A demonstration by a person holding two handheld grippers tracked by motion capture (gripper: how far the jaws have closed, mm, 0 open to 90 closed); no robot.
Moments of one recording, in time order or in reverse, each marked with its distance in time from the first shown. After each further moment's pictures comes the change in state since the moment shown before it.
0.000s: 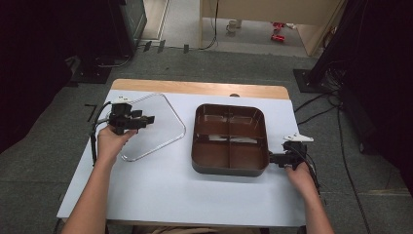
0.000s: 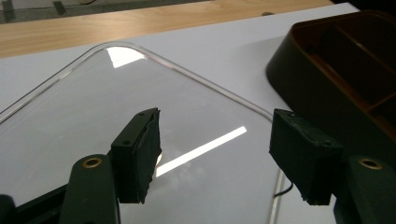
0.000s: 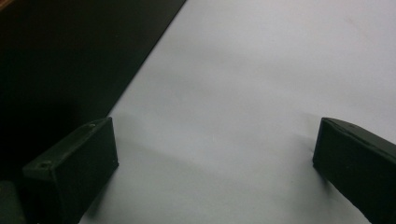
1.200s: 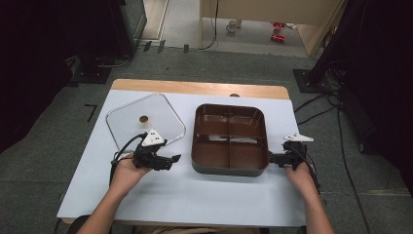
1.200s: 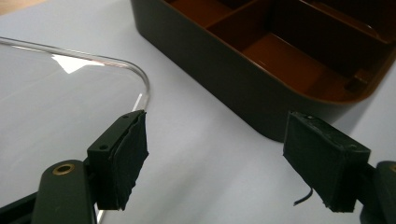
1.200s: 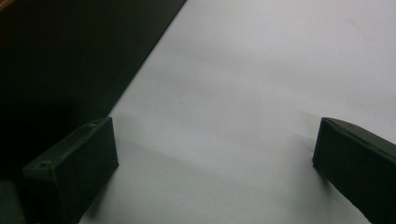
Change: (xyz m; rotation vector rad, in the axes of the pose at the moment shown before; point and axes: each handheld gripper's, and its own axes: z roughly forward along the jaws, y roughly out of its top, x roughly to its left) left arm -0.112 -0.066 0.006 0.067 -0.117 0.277; right arm 0.000 0.000 0.000 0.000 0.000 0.000
